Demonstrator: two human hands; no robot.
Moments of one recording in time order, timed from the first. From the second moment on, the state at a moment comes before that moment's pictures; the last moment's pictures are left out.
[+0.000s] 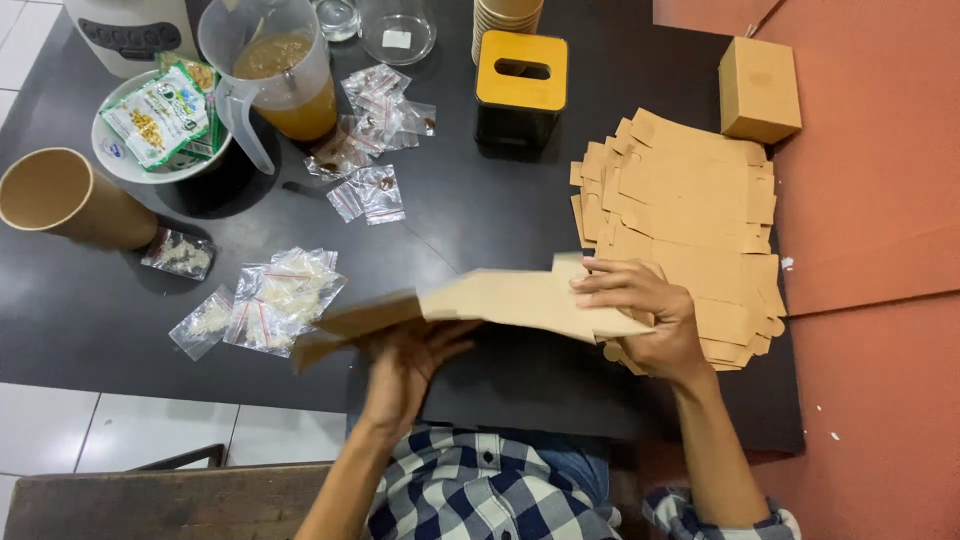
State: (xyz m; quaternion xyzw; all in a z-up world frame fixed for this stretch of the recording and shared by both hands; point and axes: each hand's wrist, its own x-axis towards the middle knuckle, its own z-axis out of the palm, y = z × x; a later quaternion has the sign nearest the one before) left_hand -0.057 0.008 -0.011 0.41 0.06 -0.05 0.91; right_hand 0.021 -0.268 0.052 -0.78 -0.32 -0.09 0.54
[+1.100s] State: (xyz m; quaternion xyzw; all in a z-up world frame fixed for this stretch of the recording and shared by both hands) left_hand 0.123 0.053 0.026 0.93 -0.25 0.04 0.28; right_hand -0.054 -0.199 -0.026 -0.85 -0.47 -0.09 0.22
